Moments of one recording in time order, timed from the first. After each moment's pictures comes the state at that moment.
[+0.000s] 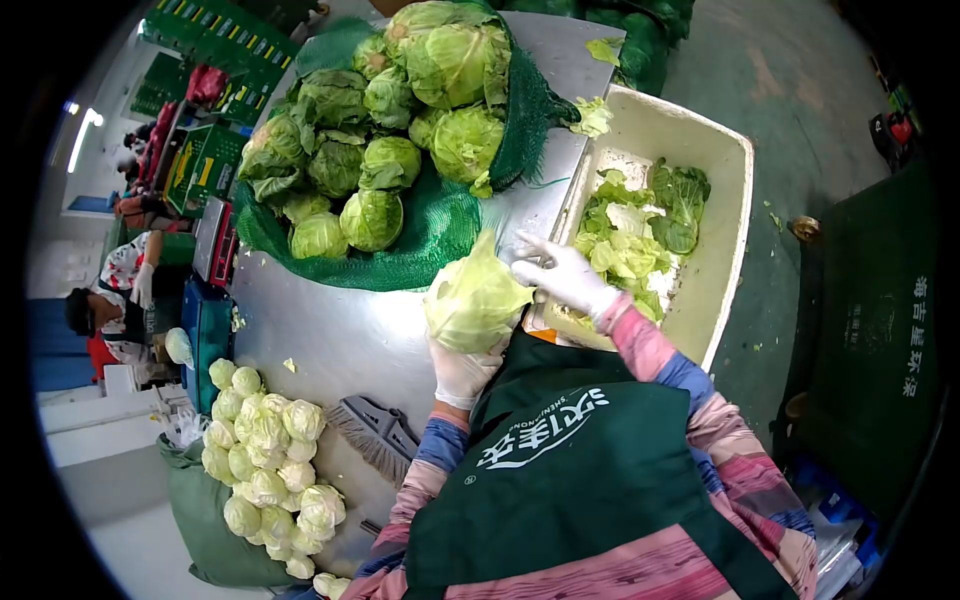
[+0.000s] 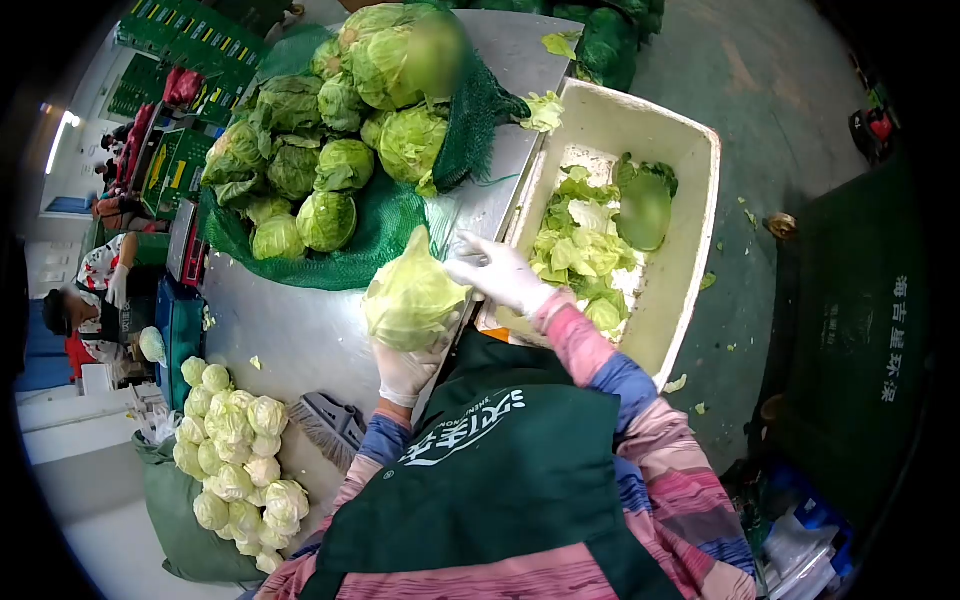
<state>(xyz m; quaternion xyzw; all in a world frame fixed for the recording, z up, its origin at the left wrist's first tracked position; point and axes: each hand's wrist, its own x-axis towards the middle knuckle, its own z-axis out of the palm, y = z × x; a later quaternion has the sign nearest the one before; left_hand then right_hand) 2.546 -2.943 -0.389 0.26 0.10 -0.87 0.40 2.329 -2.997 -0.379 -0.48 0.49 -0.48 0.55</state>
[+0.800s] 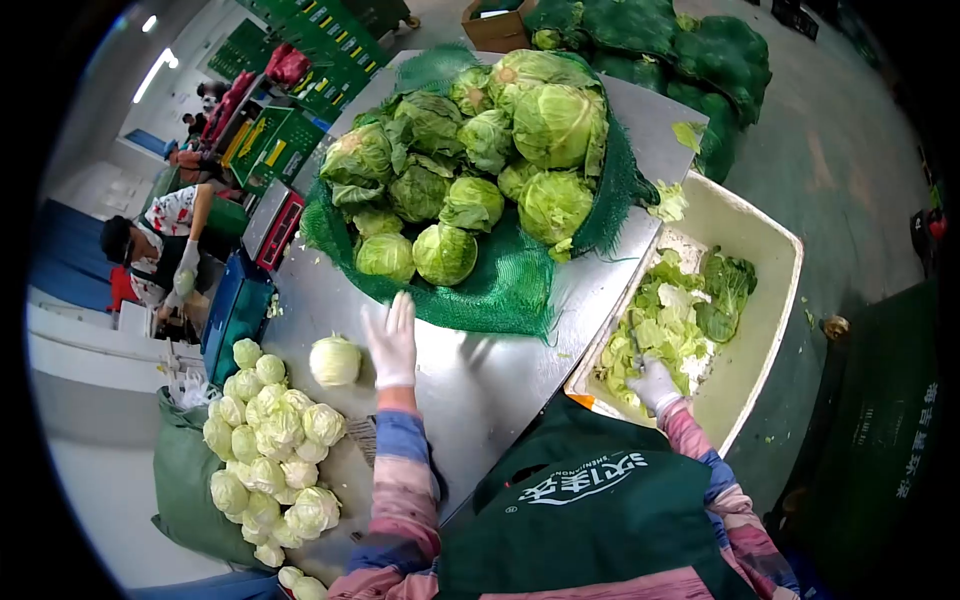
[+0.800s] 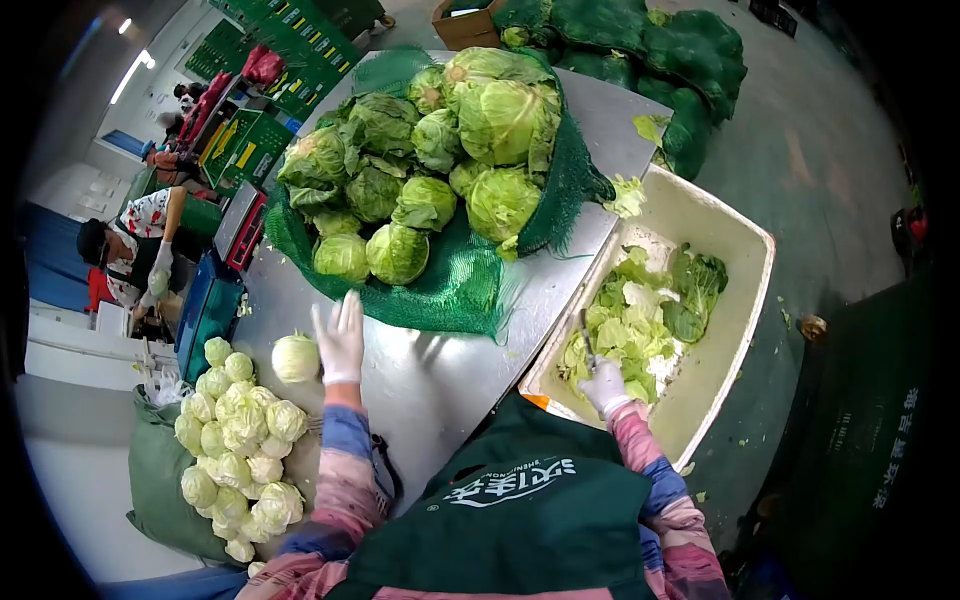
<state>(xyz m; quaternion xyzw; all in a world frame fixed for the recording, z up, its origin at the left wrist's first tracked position) 2.691 -3.054 -0.353 0.33 -0.07 -0.58 0.74 2.265 -2.932 -0.511 -0.59 0.69 -0.19 0.38</state>
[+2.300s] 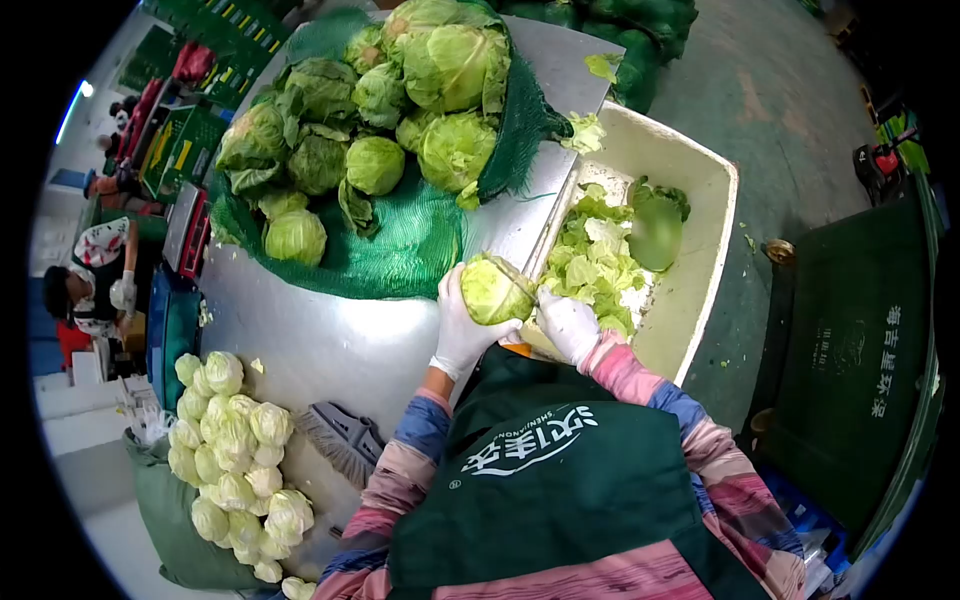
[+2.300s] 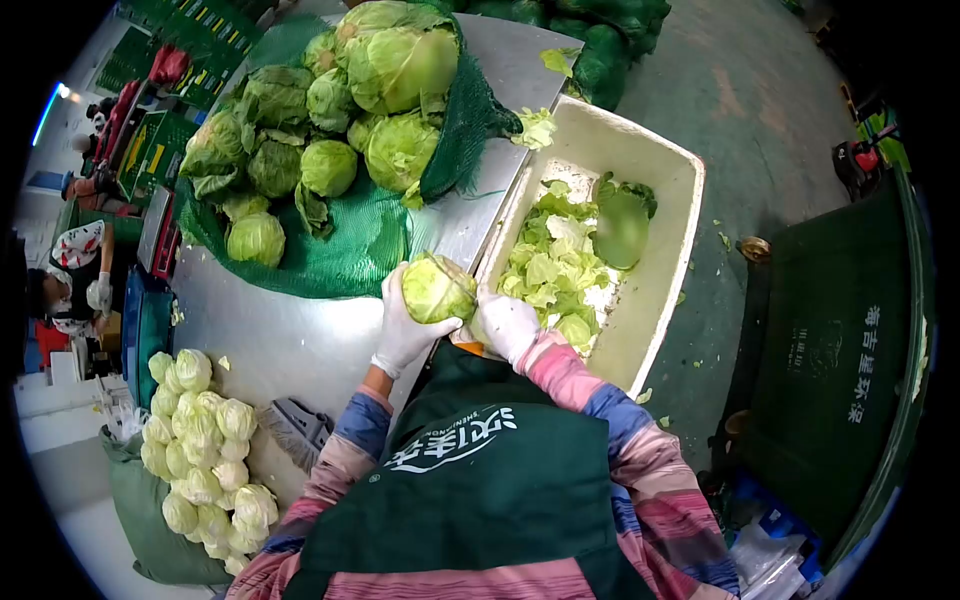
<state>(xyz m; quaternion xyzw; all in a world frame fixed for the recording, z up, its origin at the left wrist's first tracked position) 2.496 -2.996 -0.394 0.55 -0.72 -0.32 0.27 2.304 -2.957 -0.429 -0.73 0.64 -0.13 0.21</state>
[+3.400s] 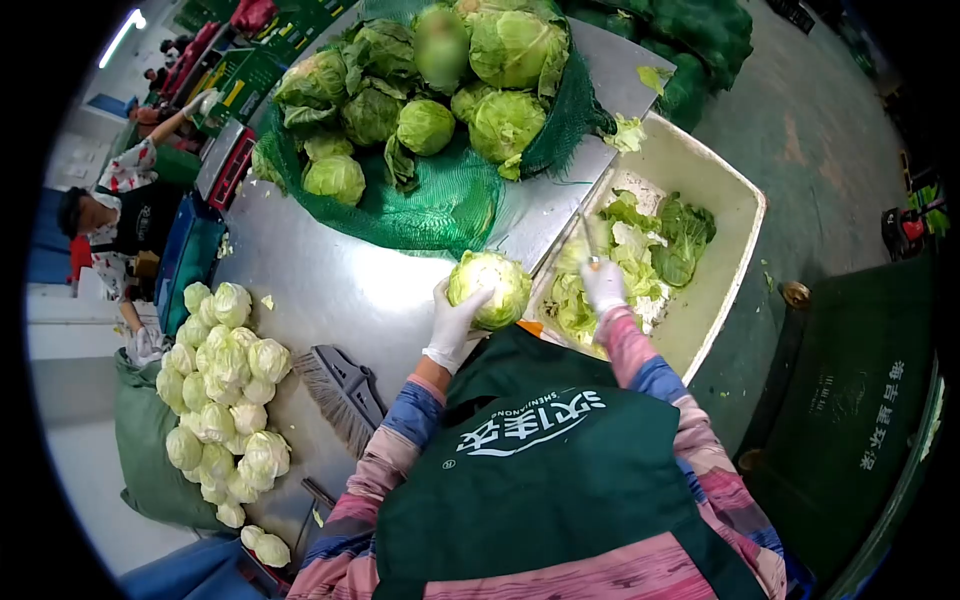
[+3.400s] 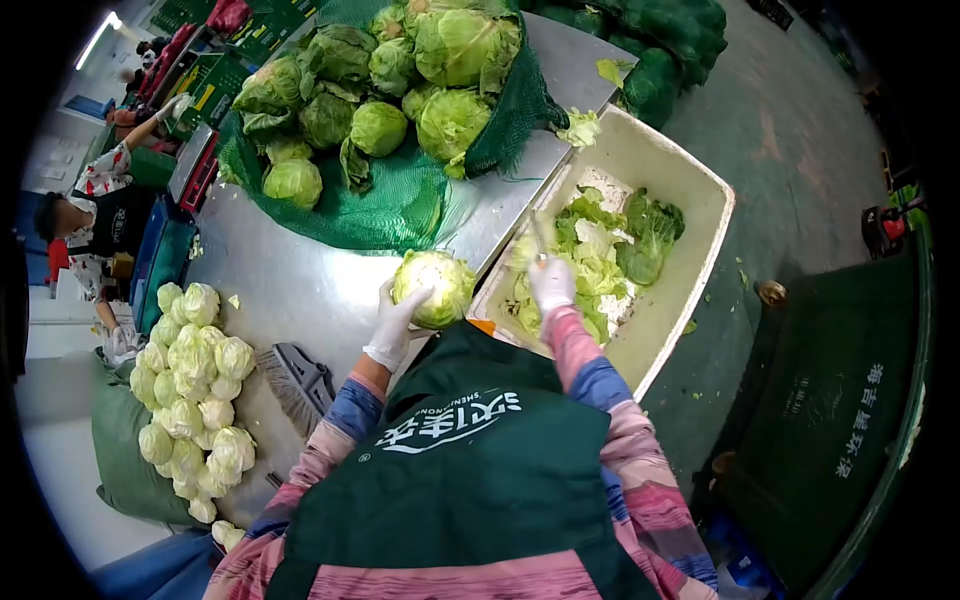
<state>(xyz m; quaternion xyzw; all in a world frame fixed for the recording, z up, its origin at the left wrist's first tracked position) 2.520 -2.945 -0.373 0.65 -0.25 -0.61 0.38 2.273 -2.984 -0.489 -0.45 0.78 -0.21 0.39</state>
